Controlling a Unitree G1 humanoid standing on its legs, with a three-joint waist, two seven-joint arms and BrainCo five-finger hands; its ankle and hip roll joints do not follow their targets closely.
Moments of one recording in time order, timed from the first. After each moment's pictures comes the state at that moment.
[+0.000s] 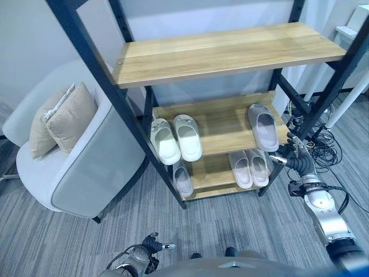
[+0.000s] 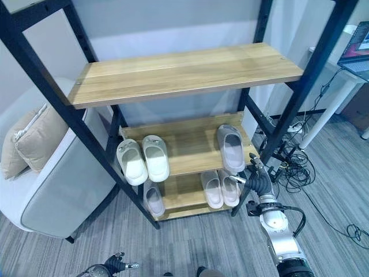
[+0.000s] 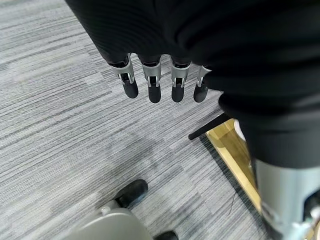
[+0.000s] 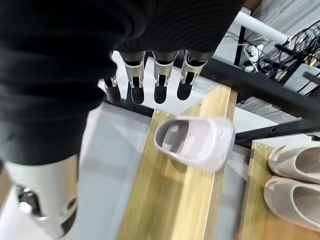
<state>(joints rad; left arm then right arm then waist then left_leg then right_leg) -0.05 0.18 -0.27 1.31 0.15 -0.10 0.08 0.00 -0.45 0.07 0.34 0.08 -0.21 -0.18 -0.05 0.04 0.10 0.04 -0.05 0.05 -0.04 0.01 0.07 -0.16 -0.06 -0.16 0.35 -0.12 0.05</state>
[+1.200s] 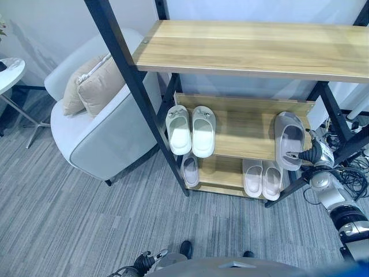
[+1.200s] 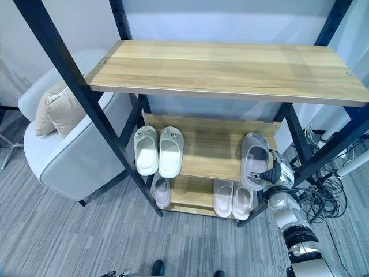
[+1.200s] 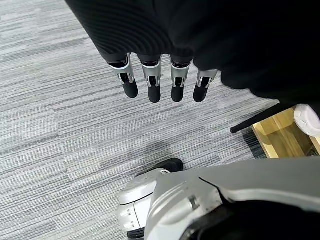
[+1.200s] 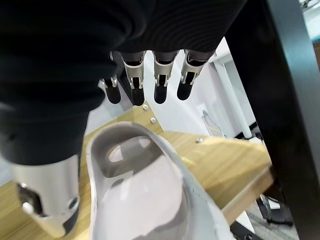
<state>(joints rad) 0.08 0.21 -0.27 1.28 0.17 -0.12 0.12 -0.32 -0.59 0.16 0.73 -0.30 -0.05 -0.40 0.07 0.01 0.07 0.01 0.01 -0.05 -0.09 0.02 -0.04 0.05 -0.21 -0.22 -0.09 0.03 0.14</state>
